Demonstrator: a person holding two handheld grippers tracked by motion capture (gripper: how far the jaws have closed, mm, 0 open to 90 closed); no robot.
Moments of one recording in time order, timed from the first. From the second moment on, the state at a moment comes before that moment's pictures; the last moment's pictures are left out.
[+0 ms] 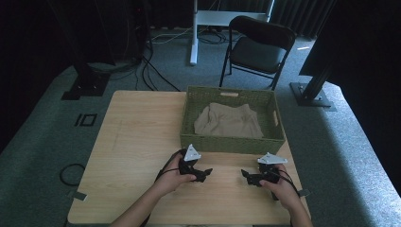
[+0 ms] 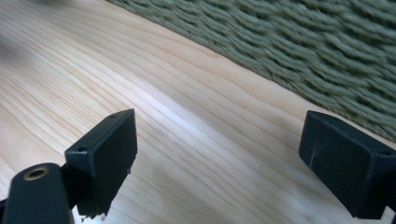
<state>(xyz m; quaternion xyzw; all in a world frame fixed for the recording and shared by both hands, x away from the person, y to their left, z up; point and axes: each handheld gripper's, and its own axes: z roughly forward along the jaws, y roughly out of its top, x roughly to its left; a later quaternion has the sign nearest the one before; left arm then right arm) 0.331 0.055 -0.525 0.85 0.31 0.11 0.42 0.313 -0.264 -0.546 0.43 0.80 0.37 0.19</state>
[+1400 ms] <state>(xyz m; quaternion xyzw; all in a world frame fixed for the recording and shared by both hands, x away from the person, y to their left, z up) 0.318 0.072 -0.554 0.82 0.43 0.19 0.34 0.297 -0.290 -0.558 0.49 0.78 0.34 0.21</state>
